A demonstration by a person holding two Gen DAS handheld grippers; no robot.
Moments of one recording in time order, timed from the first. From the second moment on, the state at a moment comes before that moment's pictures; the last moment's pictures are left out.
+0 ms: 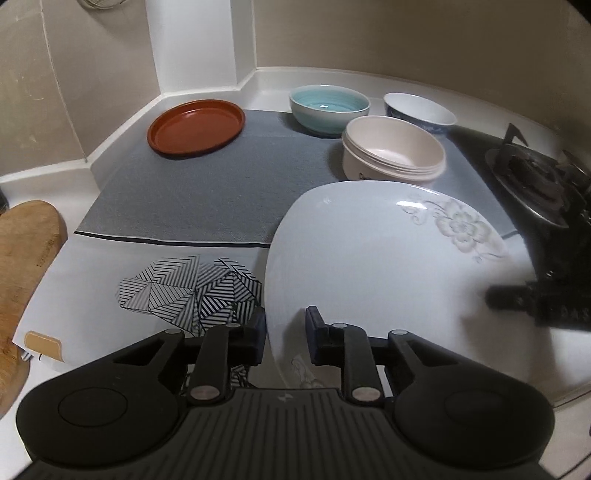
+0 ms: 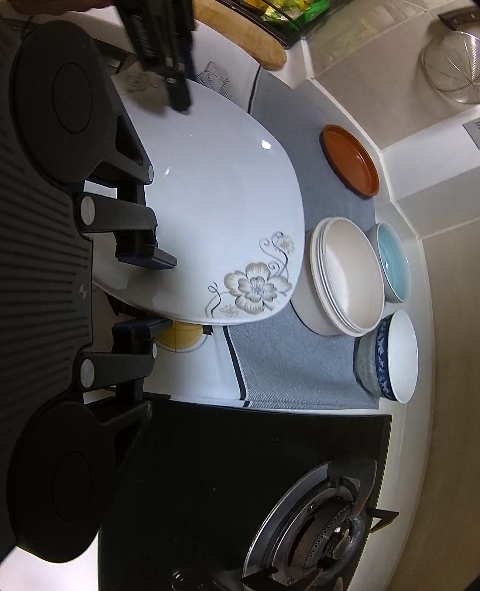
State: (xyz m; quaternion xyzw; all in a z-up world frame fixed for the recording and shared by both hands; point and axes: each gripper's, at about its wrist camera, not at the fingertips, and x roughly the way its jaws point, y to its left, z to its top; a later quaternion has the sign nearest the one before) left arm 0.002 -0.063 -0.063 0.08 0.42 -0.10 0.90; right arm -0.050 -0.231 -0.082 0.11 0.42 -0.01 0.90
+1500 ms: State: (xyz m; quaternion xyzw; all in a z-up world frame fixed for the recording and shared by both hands) left arm 0.273 0.065 -0.080 -0.19 0.40 0.02 0.90; right arm -0.039 -0.190 -0.006 0.07 0.36 -0.15 0.92
